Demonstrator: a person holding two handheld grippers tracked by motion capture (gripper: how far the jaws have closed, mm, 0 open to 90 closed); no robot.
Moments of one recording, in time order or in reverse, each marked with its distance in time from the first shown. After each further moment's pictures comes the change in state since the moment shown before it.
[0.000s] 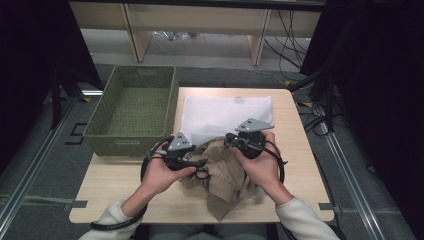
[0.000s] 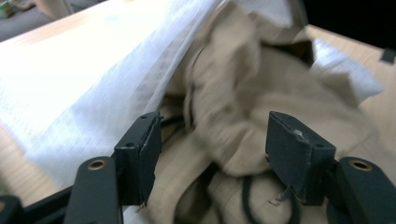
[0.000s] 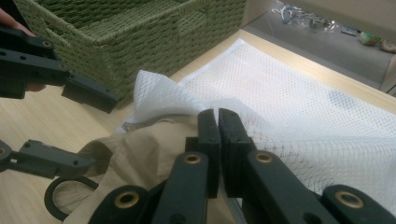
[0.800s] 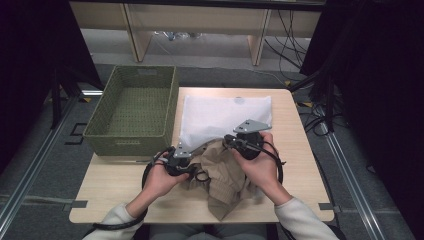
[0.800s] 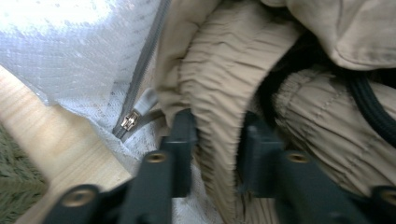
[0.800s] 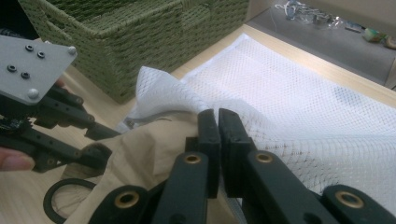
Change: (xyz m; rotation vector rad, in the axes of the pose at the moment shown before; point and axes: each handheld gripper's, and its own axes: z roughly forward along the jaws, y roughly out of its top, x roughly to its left) left arm 0.017 -0.046 0.035 0.207 0.041 -0.022; right arm 0.002 -0.002 0.004 0.021 0.005 -0.010
